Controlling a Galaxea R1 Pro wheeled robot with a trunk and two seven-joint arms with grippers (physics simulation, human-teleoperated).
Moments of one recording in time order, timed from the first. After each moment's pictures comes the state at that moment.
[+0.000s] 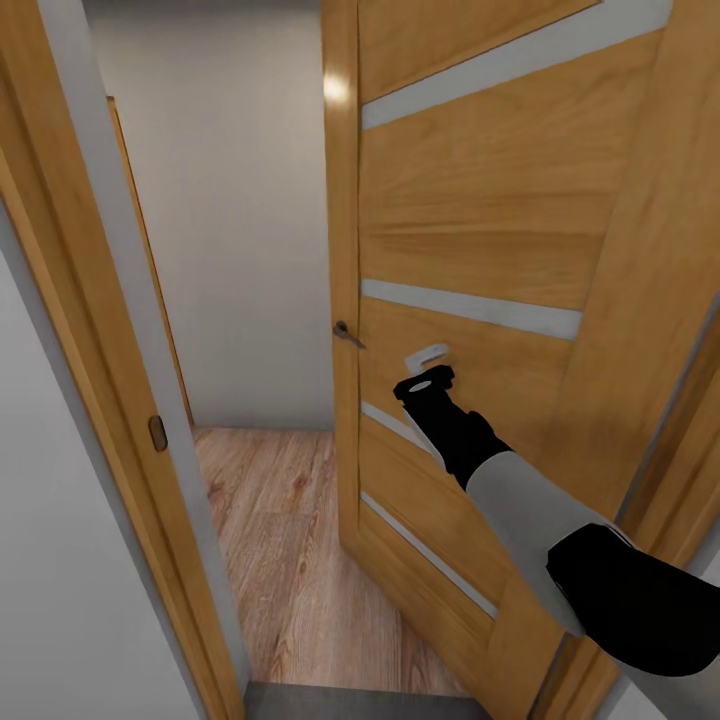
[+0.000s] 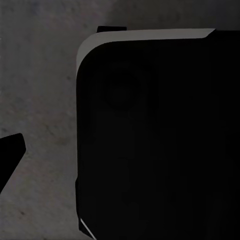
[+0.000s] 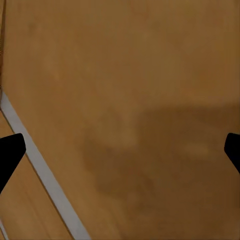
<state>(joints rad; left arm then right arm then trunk) 0.00 0.01 0.03 -0.05 0.01 -0.05 -0.01 -1.18 0.14 0.47 -0.60 -0.02 0.53 -0.35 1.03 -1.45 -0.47</state>
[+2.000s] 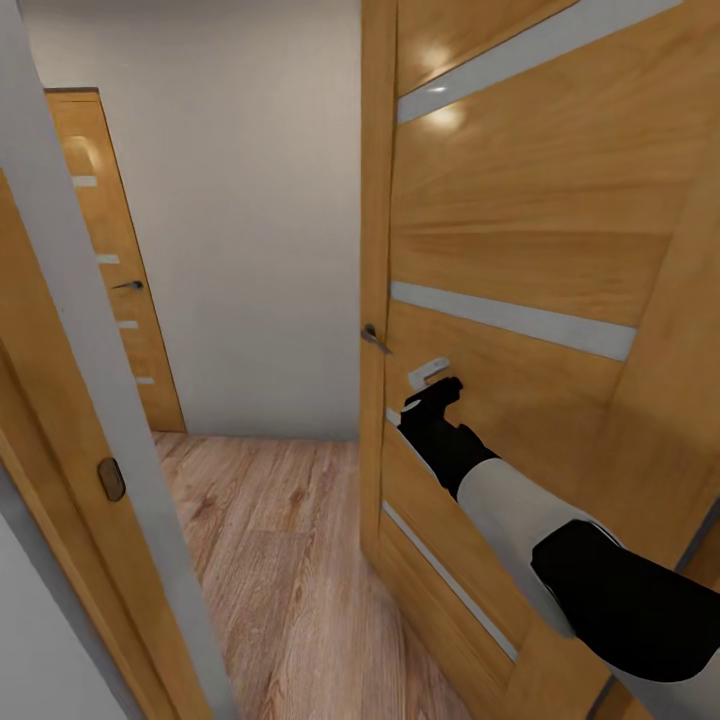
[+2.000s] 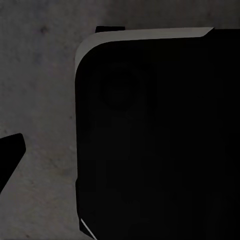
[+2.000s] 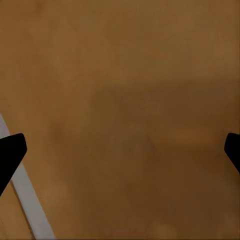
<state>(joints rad) 0.00 0.01 0.03 -0.05 0.00 -0.05 -0.01 -1.18 0.17 0.49 -0.44 0.08 0.51 -0.50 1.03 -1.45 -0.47</state>
